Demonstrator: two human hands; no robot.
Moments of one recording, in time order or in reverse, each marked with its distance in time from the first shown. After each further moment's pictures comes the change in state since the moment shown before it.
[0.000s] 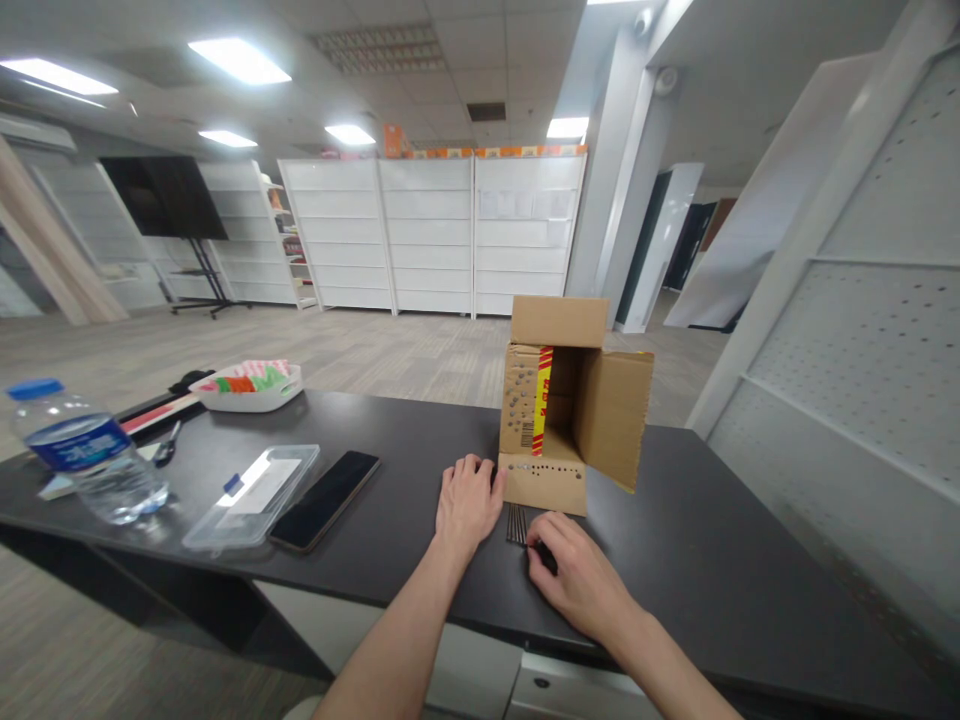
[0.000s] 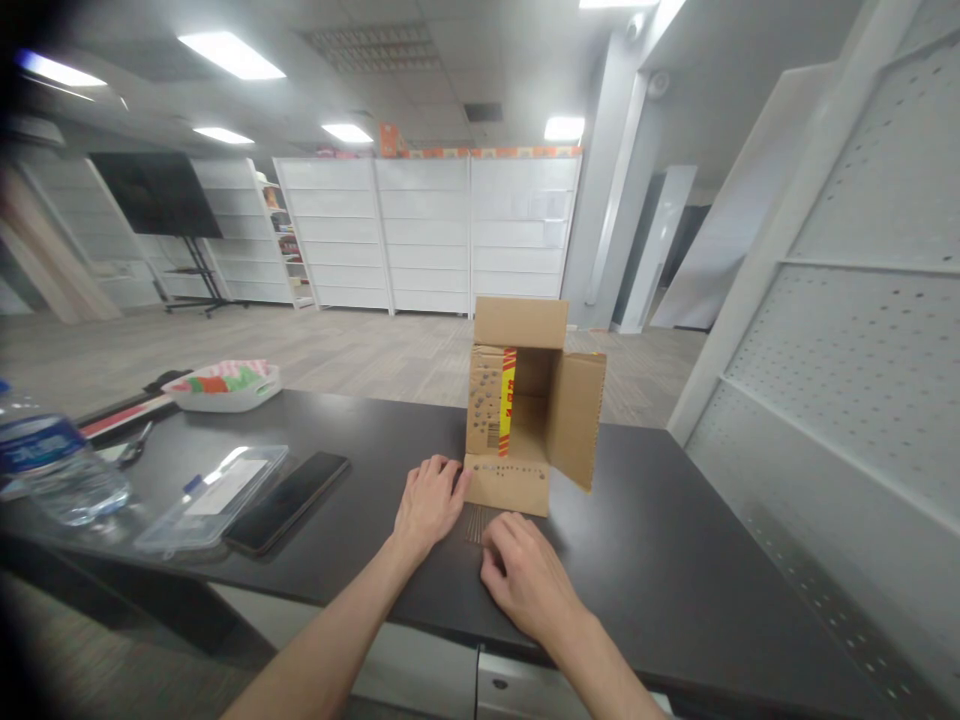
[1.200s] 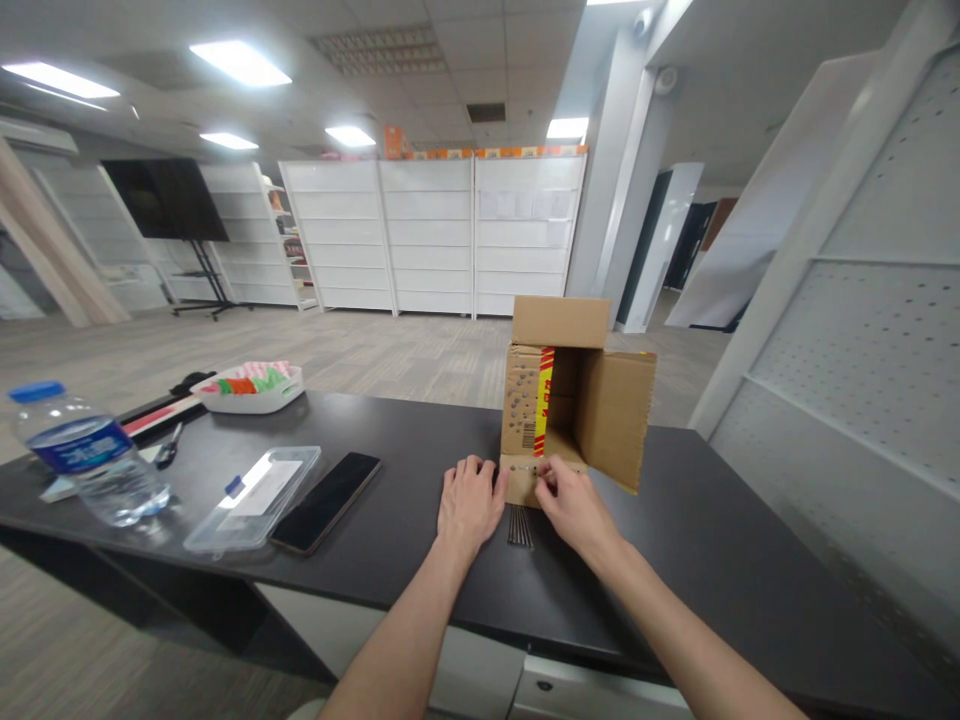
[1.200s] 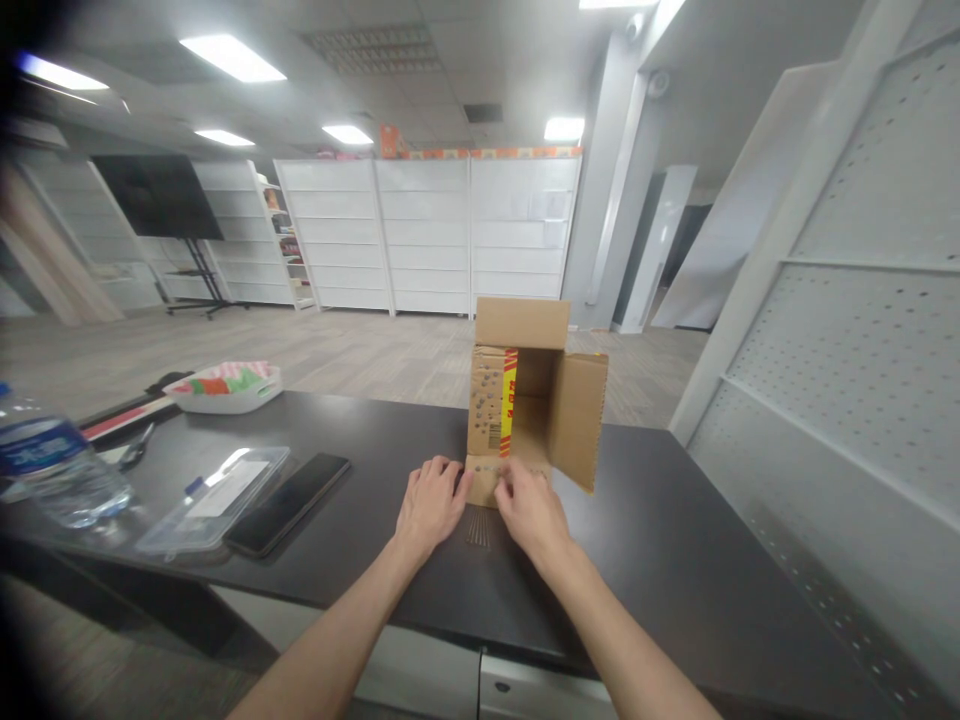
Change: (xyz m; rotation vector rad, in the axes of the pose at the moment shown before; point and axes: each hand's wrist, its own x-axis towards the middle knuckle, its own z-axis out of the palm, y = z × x) left_hand 0.001 0.002 -0.003 -0.004 -0.030 -0.032; right_hand 0.060 0.026 -0.010 -0.019 0.090 0.369
